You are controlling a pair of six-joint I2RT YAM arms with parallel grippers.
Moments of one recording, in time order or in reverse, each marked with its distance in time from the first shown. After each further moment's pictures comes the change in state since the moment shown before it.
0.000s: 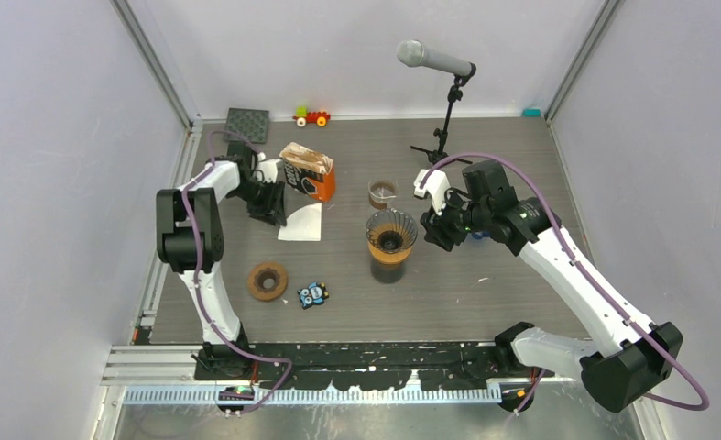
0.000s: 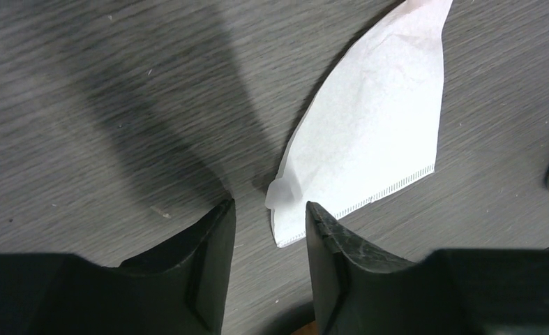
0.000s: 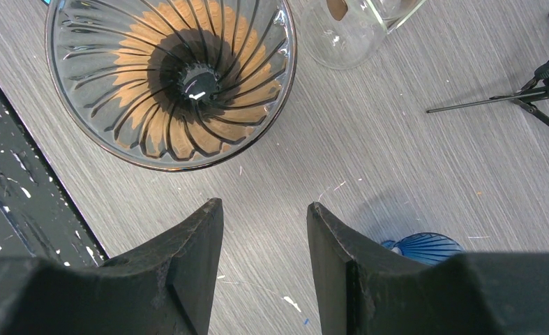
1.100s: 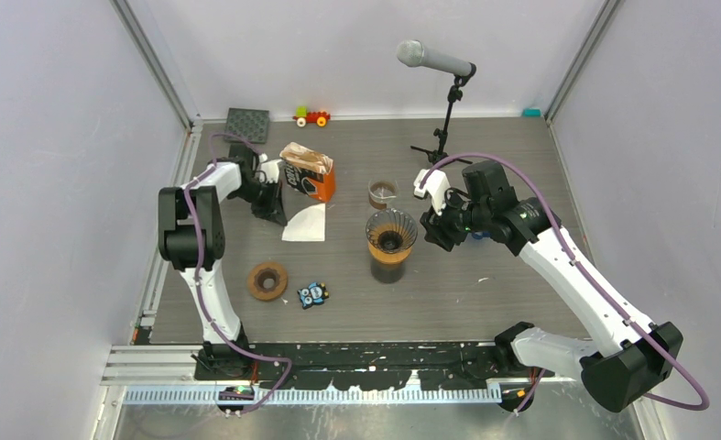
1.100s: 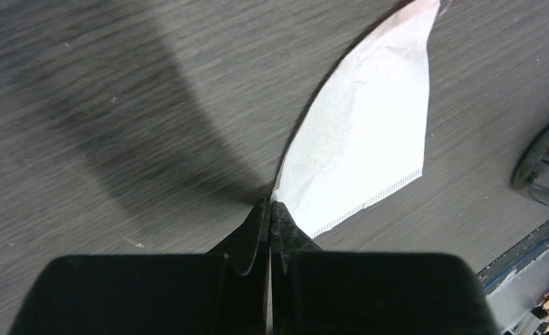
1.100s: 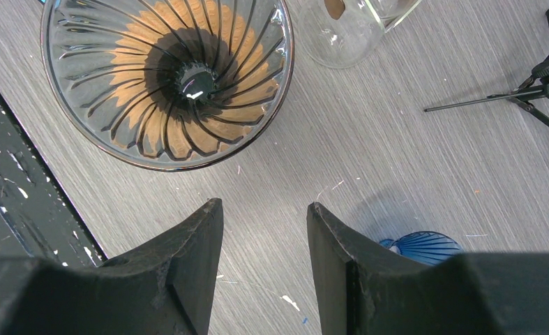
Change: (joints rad) left arm 0.000 0.033 0.004 0.032 0.082 -0.032; right arm 0.000 0.000 0.000 0.000 0.008 0.000
